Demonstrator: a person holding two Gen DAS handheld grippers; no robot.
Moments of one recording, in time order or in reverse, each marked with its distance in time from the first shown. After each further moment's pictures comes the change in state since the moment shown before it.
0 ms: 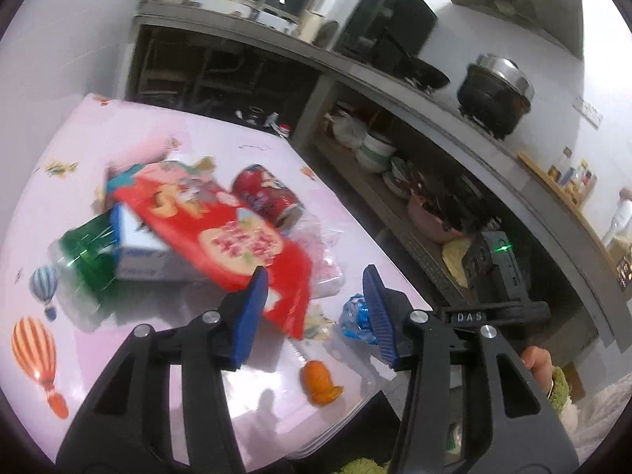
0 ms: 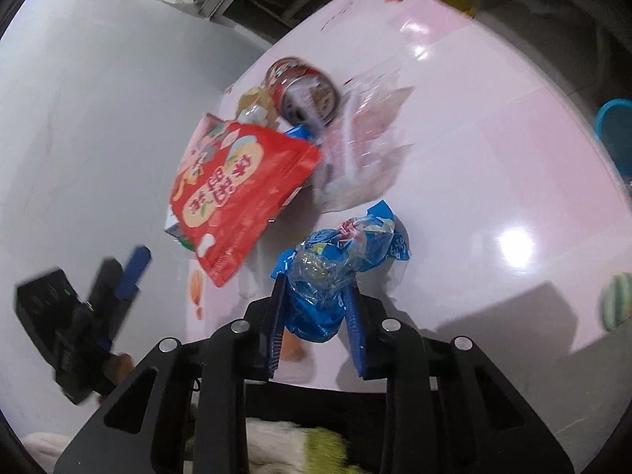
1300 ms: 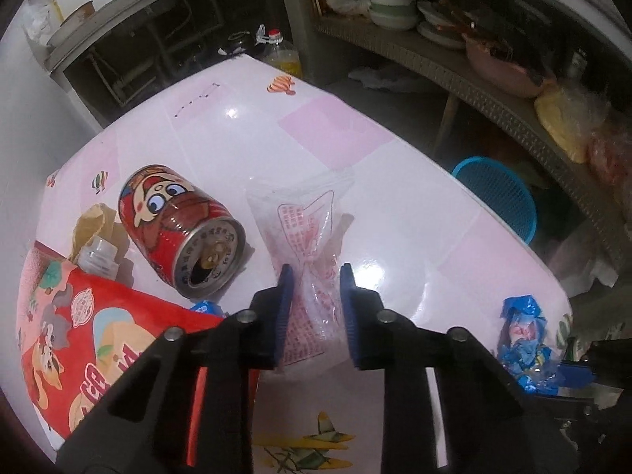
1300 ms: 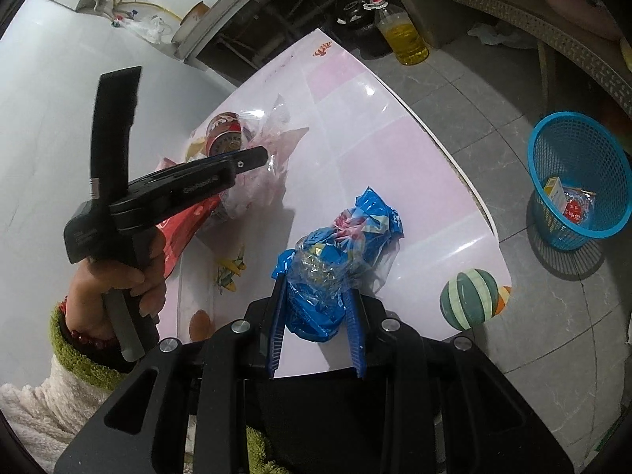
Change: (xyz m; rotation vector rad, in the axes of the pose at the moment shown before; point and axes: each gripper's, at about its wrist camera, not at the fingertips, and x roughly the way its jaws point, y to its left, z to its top) left arm 0.229 -0.080 0.036 0.399 0.430 0.358; right arm -0.044 -0.066 -0.013 0.015 -0.166 -0.093
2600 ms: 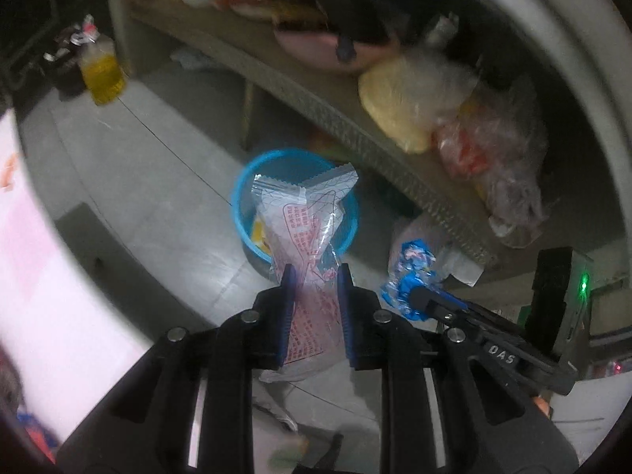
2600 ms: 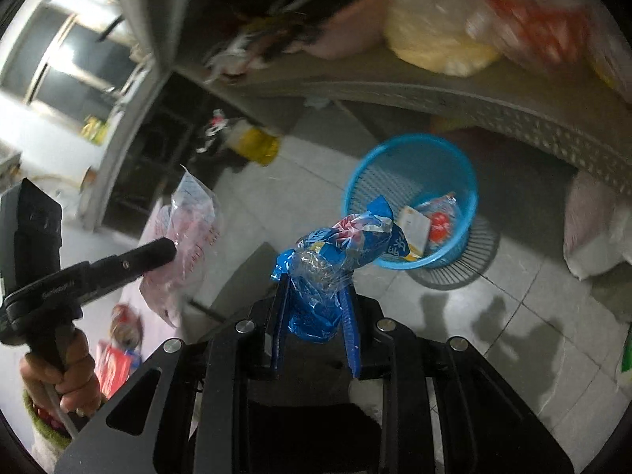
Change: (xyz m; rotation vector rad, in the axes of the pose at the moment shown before) left arm 0.041 -0.219 0.098 0.162 0.191 -0.526; right arm -0.118 -0.210 0.015 0.479 -0.365 -0.217
